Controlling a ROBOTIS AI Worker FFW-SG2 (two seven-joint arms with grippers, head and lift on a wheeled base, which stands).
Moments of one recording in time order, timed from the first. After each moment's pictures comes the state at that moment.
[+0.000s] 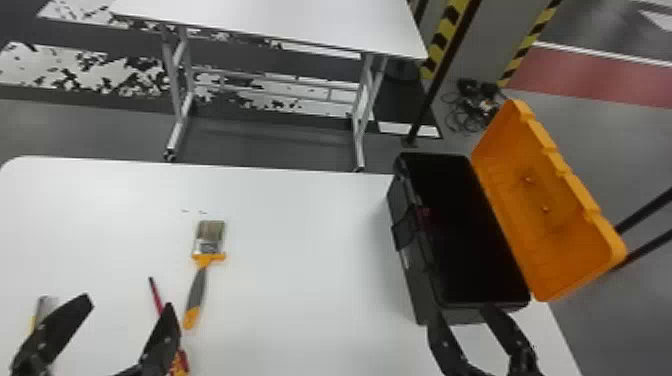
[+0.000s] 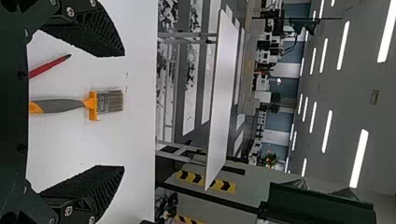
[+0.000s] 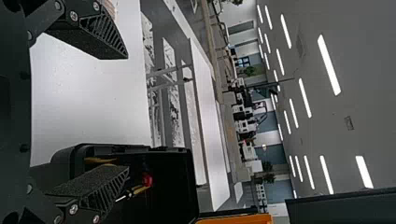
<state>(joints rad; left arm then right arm) 0.97 0.22 -0.10 -2.27 0.15 -0.03 0.00 0.96 0.00 -0.24 -2.04 -0.35 -0.25 0.49</state>
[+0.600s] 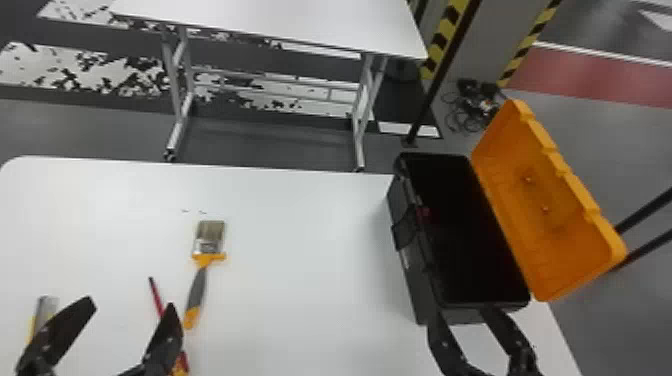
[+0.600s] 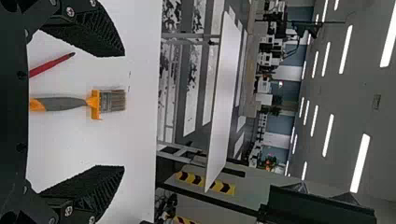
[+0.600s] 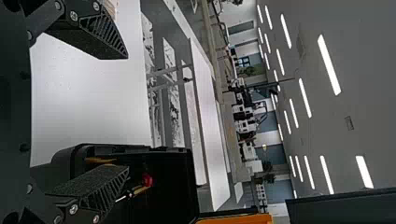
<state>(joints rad) 0.96 0.21 -0.12 -2.26 0.16 -0.03 0.02 0.96 0.00 -0.24 -2.04 -0.35 -0.25 0.49</state>
